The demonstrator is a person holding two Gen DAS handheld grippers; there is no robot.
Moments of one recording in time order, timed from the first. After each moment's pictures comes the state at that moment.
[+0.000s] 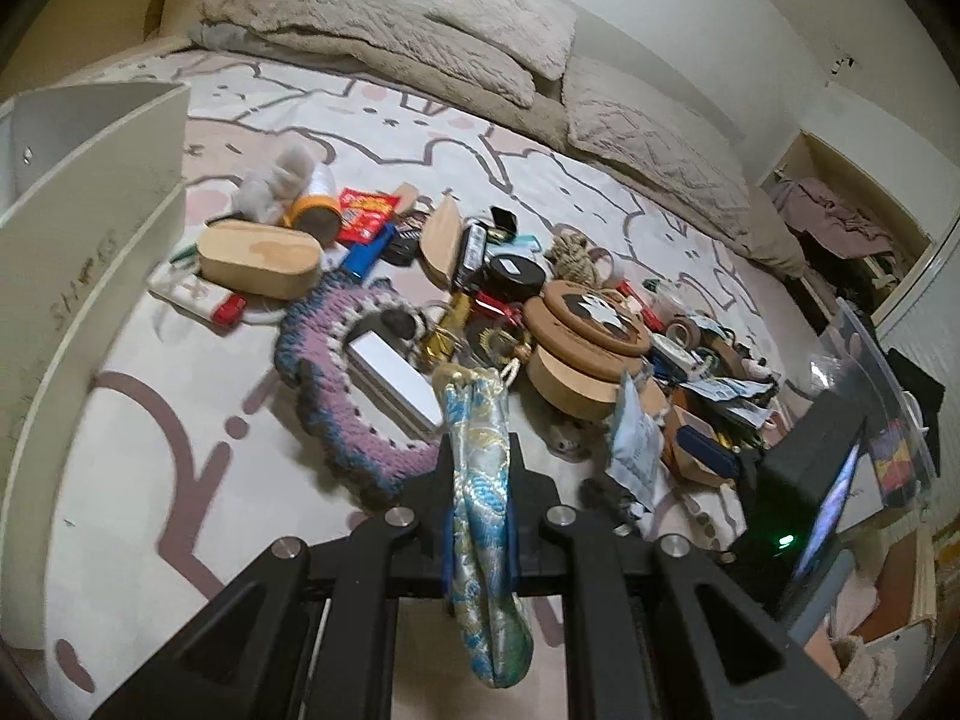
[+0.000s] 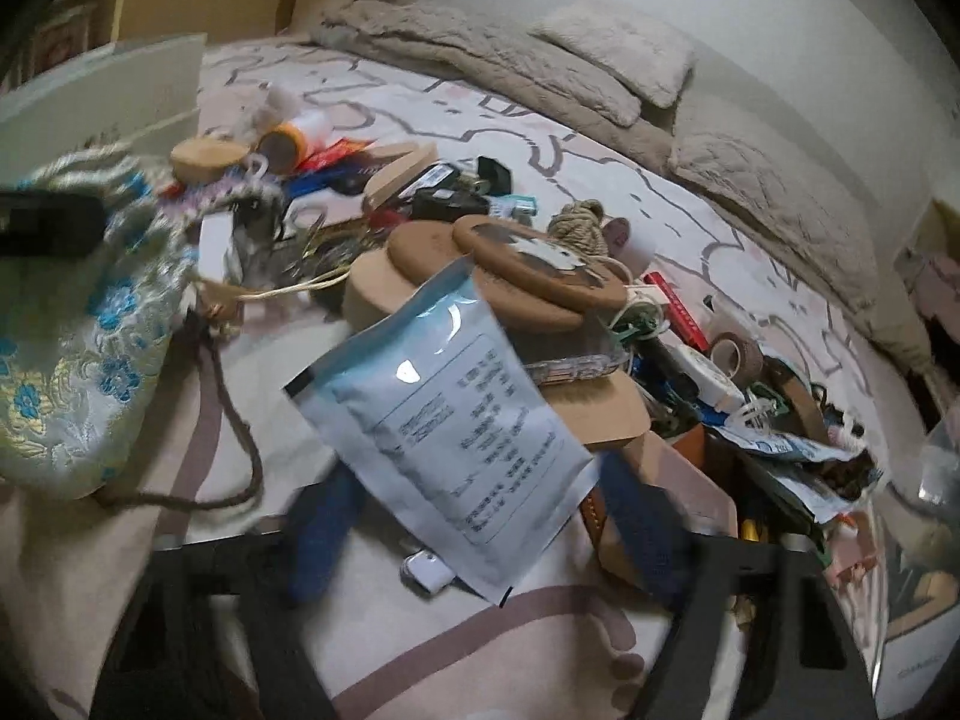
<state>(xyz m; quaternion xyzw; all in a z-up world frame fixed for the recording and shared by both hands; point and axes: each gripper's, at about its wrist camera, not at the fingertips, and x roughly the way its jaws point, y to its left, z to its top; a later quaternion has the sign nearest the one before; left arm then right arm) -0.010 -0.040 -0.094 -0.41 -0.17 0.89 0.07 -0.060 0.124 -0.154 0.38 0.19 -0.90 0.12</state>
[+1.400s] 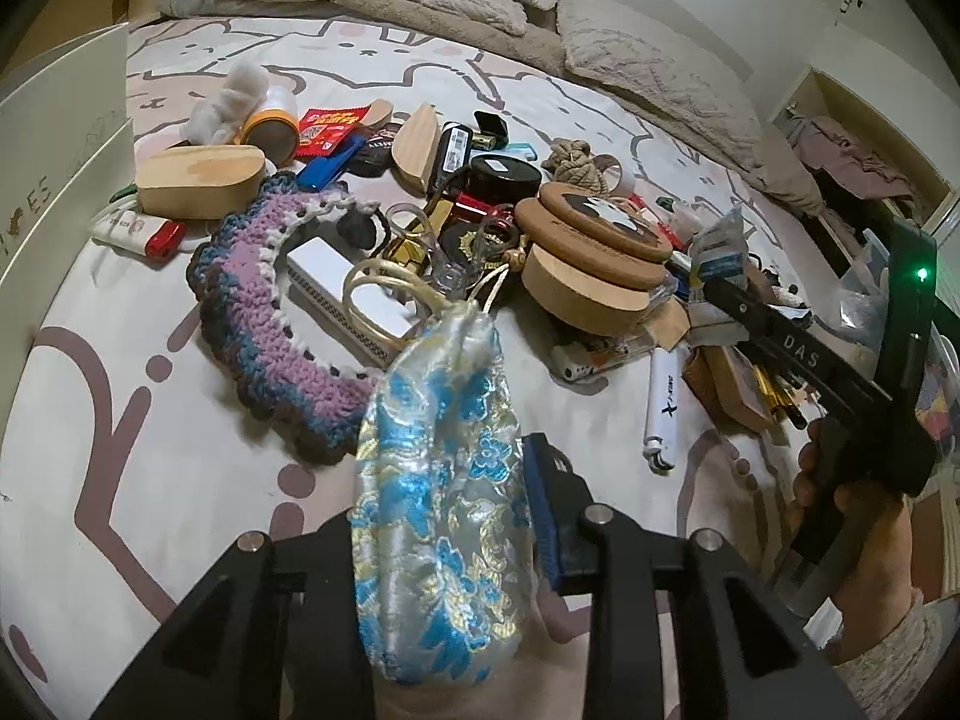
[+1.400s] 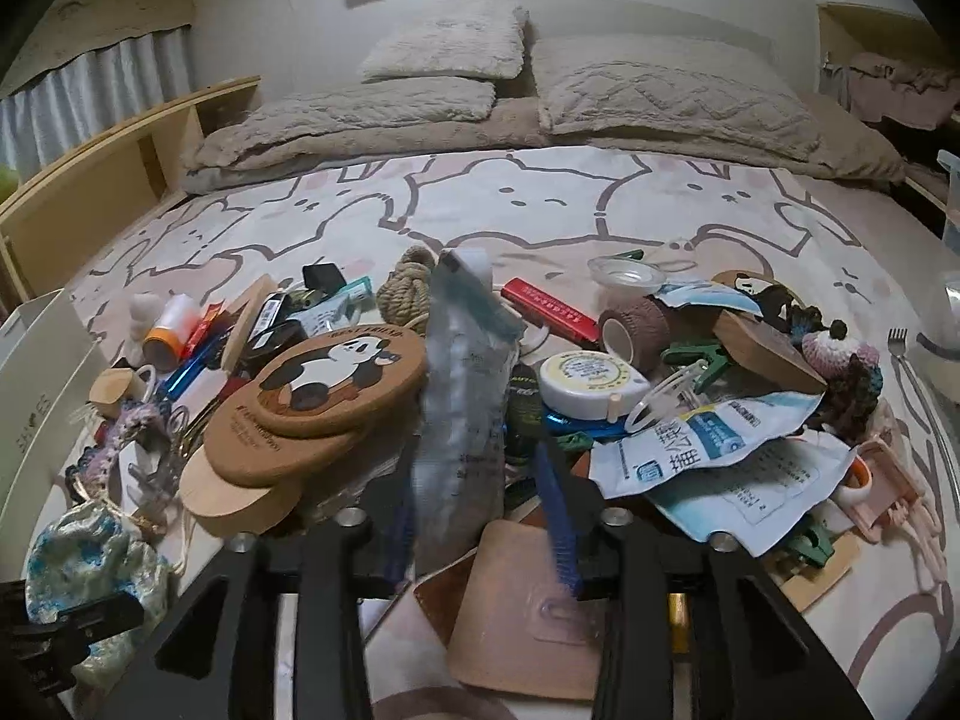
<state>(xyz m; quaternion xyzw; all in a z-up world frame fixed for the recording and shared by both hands) -0.024 -0.003 -0.140 -0.48 -0.14 0.86 0.08 -0.113 0.211 -0.129 0.37 -0.03 -0.93 0.06</state>
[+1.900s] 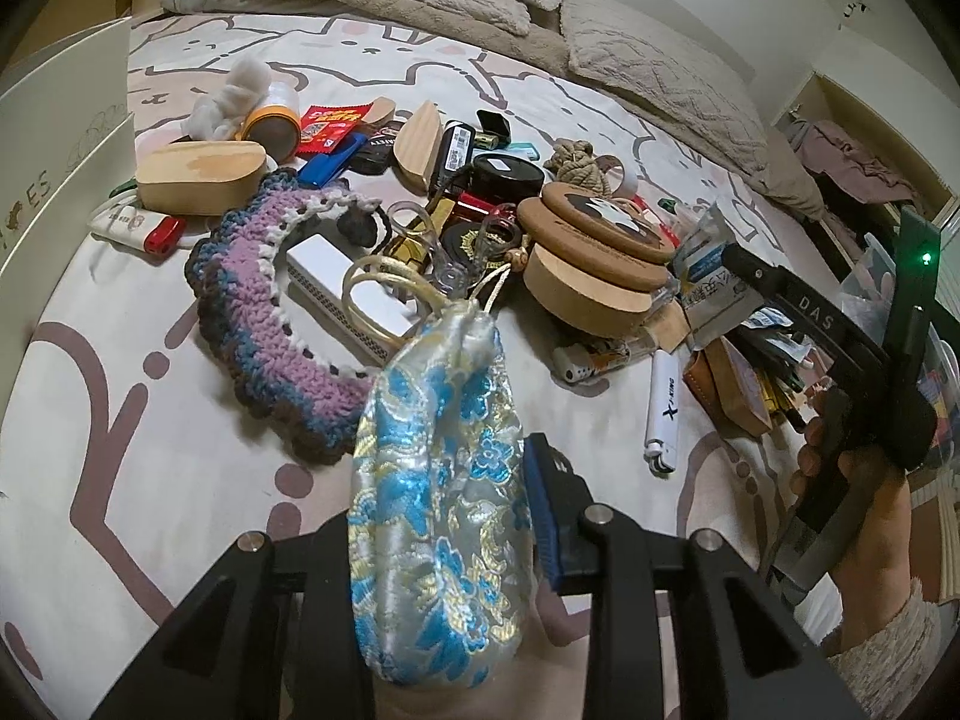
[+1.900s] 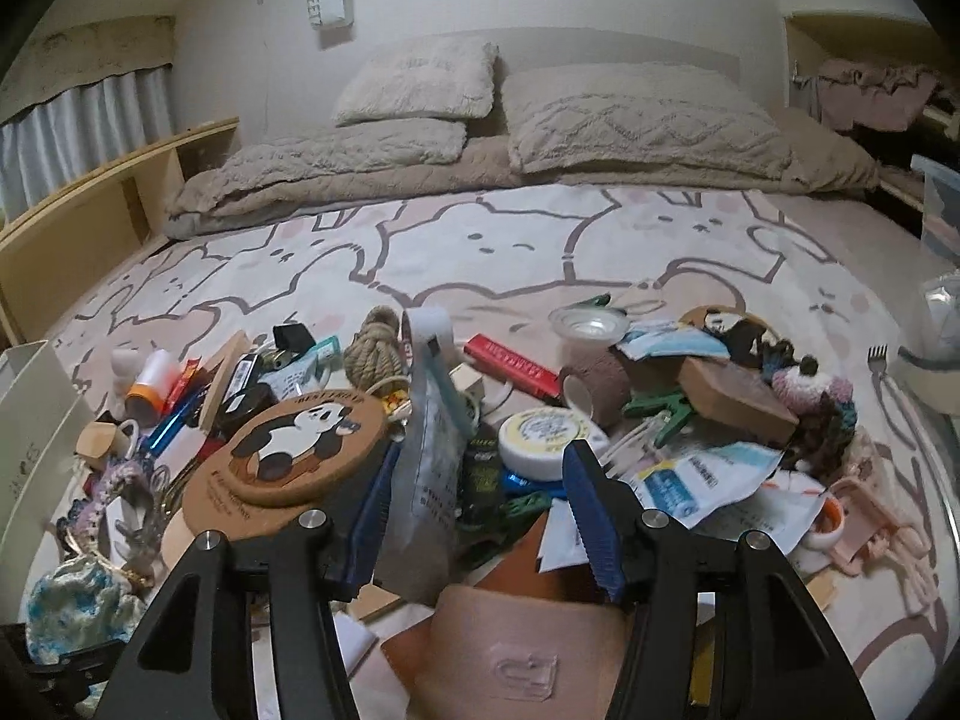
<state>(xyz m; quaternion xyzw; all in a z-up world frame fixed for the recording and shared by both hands) -0.025 -0.004 -0.141 -0.48 -0.15 0.86 0.08 -0.123 0.226 -0.119 0.33 -0.04 -0.94 0.04</state>
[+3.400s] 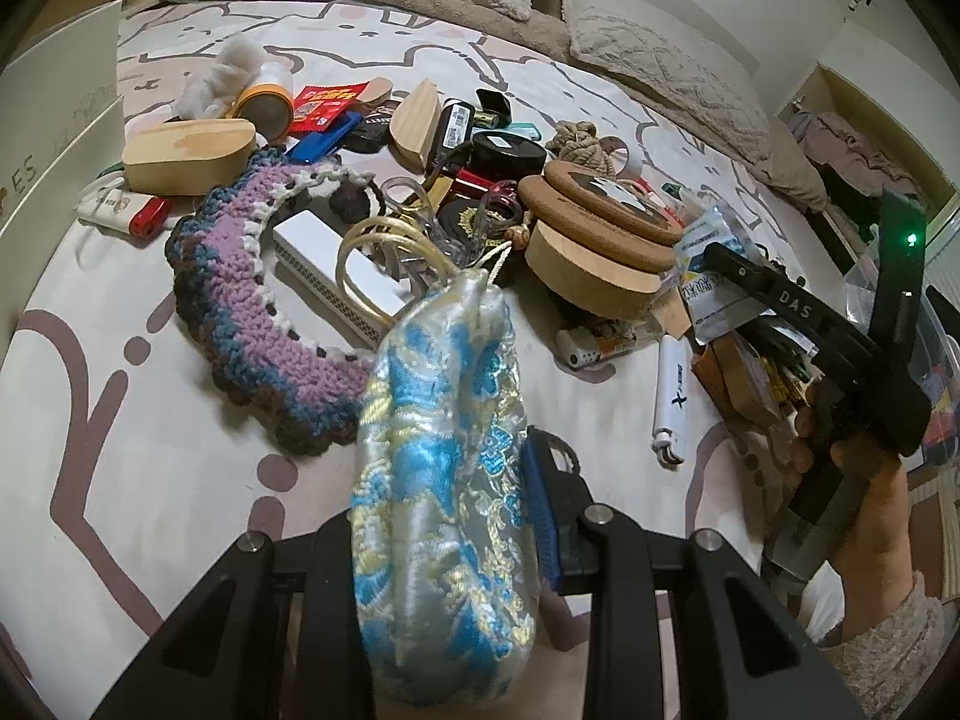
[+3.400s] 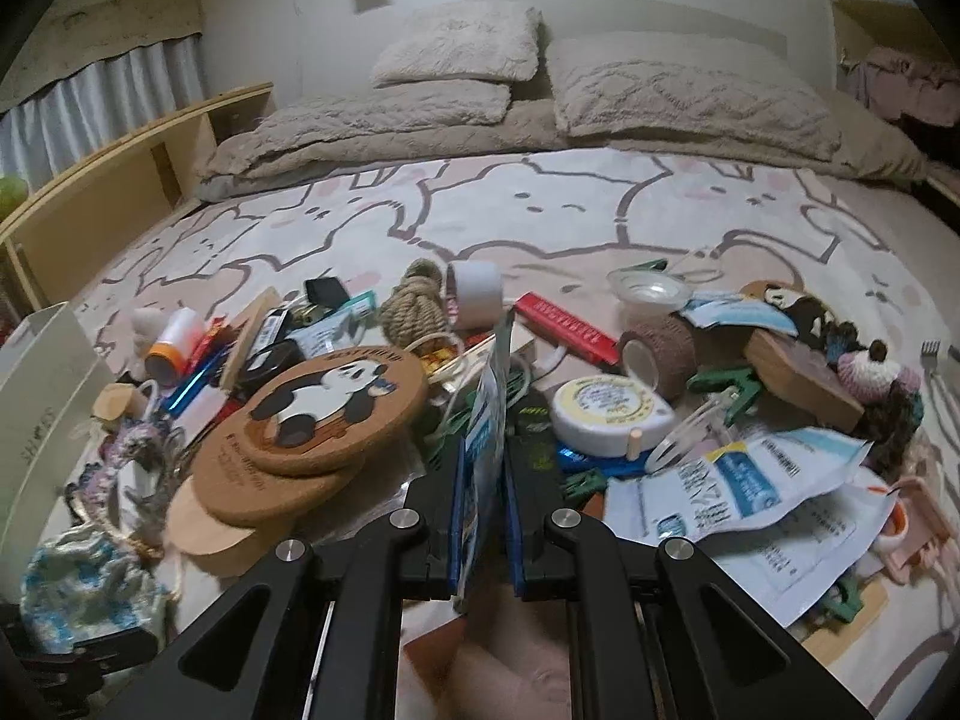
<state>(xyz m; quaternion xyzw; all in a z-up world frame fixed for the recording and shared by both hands) -0.026 0.002 -0.151 -0.49 -0.15 0.86 0.08 -0.131 0.215 -0.137 0.37 -0.04 -0.92 0.10</state>
